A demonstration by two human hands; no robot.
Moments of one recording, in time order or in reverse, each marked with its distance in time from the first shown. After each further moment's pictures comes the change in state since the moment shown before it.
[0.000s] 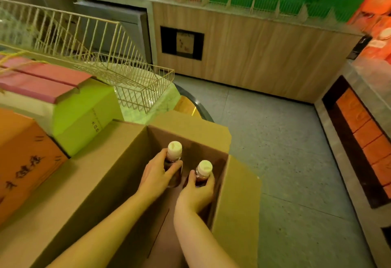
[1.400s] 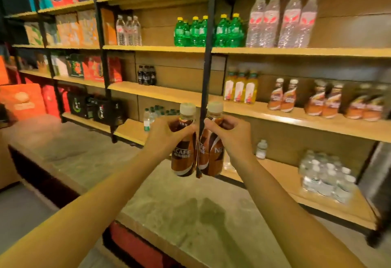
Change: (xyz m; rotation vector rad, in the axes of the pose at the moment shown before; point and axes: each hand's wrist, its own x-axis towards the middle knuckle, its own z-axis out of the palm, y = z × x) left_hand -0.455 0.792 0.623 -0.506 -0.992 0.972; right_hand 0.125 -0.360 -1.067 -0.129 0.779 -0.794
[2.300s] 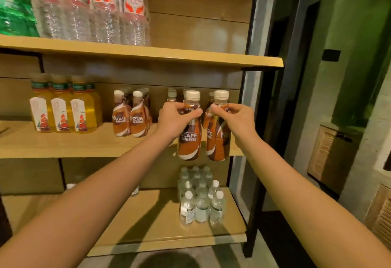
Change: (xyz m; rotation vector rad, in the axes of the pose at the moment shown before) left_hand 0.261 0.134 0.495 -0.365 -0.411 0.168; right_hand 0.237 0.113 -0.445 -0.387 0.597 0.073
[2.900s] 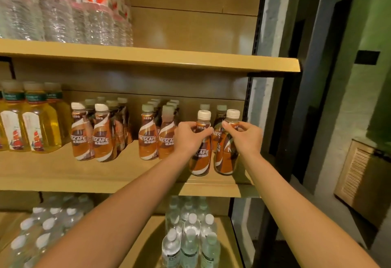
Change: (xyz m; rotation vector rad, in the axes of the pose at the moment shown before) left_hand 0.134 -0.055 0.149 0.056 0.121 -0.123; right_hand 0.164 0.116 -0.026 -0.020 0.102 0.087
